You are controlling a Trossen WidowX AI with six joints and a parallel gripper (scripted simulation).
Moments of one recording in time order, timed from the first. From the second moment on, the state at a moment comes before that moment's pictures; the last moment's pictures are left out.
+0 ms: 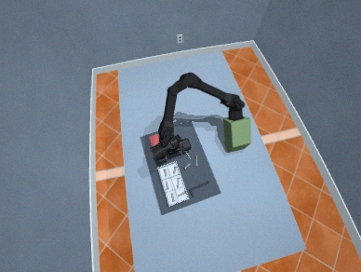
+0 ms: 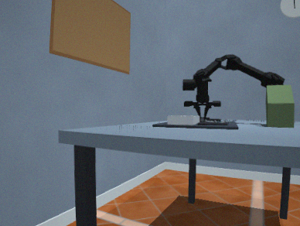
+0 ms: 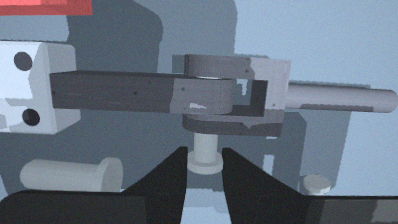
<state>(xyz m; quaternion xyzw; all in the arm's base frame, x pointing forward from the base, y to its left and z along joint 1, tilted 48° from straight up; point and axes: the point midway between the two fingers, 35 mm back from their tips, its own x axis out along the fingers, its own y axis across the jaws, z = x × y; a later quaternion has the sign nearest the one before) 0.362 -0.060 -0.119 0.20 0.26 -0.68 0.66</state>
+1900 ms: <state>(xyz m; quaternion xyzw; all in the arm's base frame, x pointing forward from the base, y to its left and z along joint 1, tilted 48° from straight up) 0.362 -0.060 -0.119 0.21 0.26 -0.68 0.66</state>
